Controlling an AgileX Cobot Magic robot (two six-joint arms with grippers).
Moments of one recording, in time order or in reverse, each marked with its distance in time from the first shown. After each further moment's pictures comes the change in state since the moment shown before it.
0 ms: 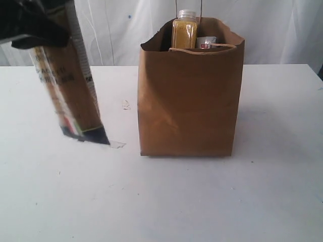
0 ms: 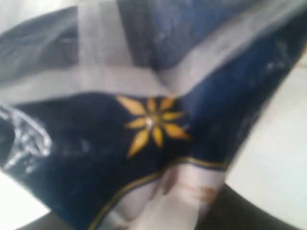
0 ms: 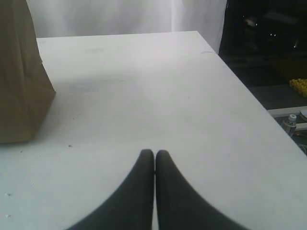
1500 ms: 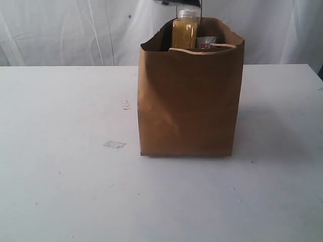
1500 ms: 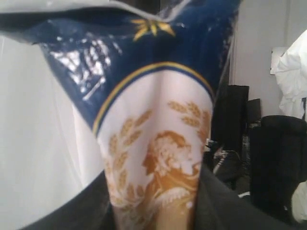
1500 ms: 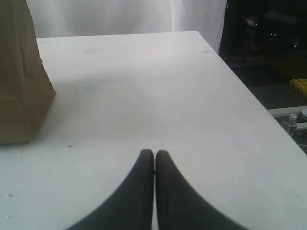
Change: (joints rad) left arm -0.065 0.171 -0.323 -1.299 -0.073 1.141; right arm 0.000 0.000 0.000 0.000 0.000 0.006
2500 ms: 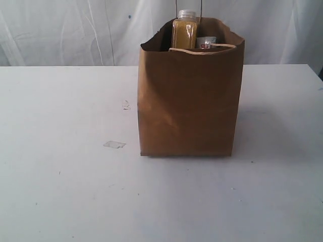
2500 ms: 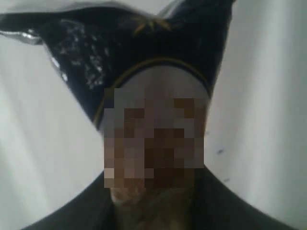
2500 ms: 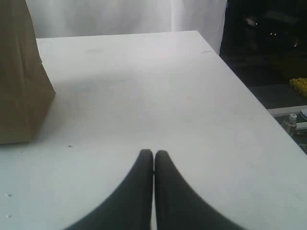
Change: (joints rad) left arm 0.076 0.023 -0.035 -0.072 -0.955 0.563; right arm 0.000 0.000 0.000 -0.002 0.002 0.012
